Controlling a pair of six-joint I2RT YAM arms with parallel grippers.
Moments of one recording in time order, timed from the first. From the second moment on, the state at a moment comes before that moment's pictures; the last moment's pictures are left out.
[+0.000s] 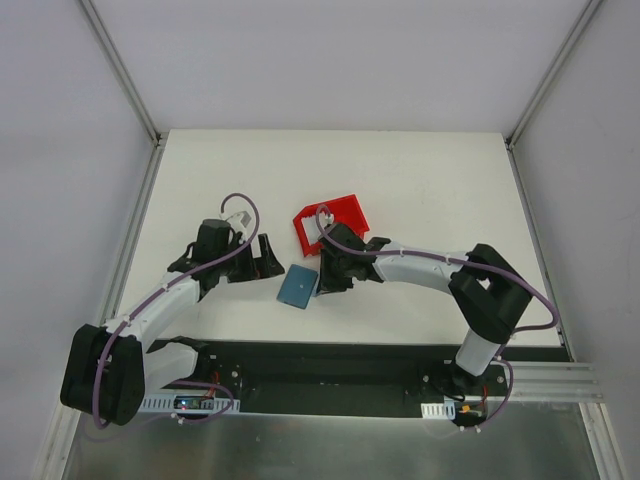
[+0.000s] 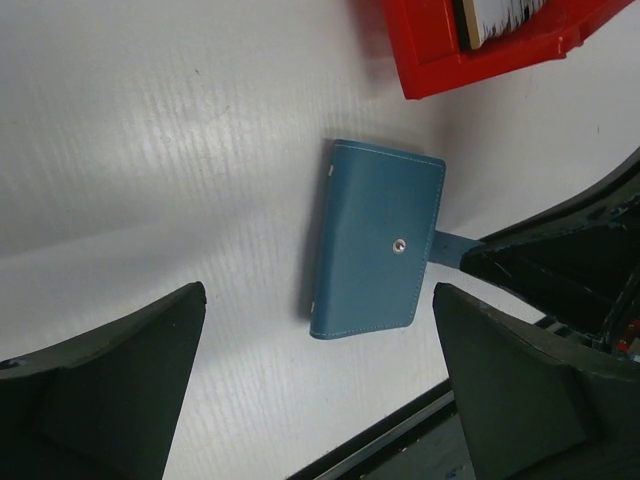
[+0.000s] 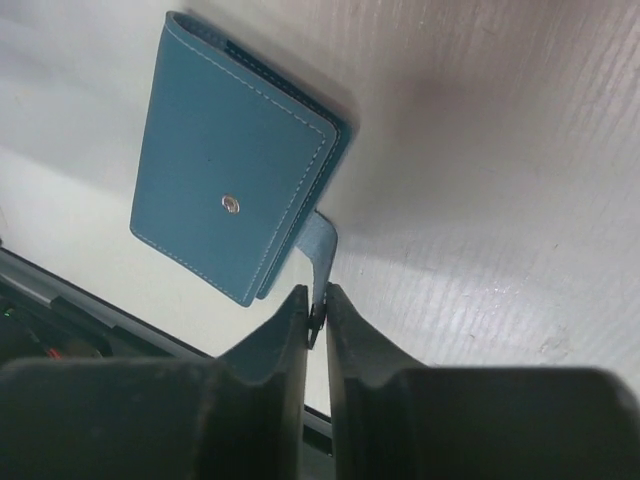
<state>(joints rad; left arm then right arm) -0.27 1.09 0.52 -0.24 0.39 -0.50 0.93 1.73 1.05 -0.36 -0.09 0.85</state>
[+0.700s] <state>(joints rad) -0.64 1.17 0.62 -0.27 0.21 -0.44 0.93 1.56 0.90 -0.13 -0.14 0.78</state>
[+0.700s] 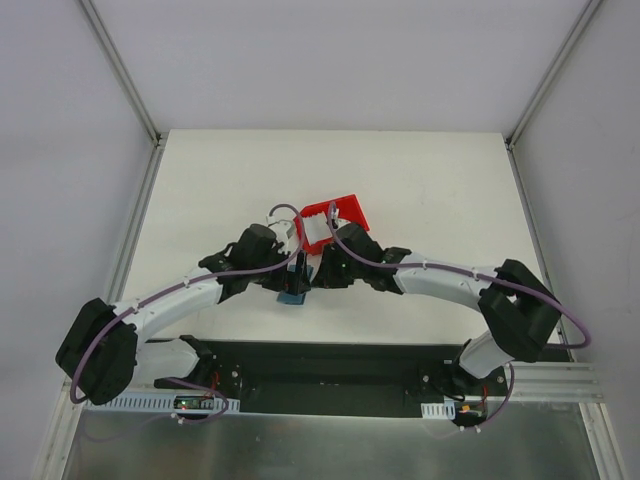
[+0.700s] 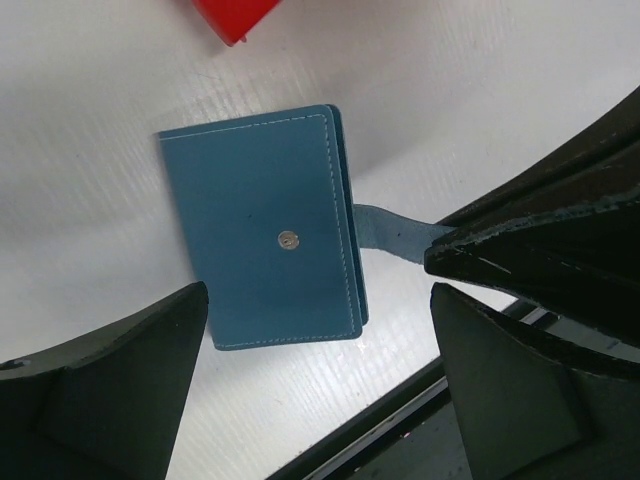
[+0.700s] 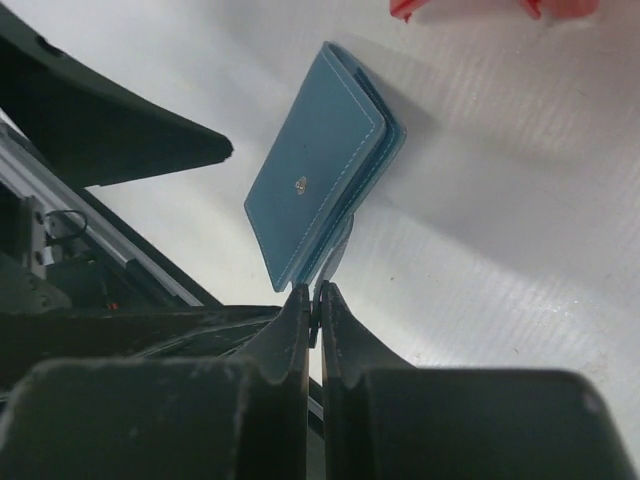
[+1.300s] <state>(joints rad) -0.68 1.23 0.66 -0.32 0.09 -0.45 0.93 1.49 0.87 -0.04 -0.16 0.78</state>
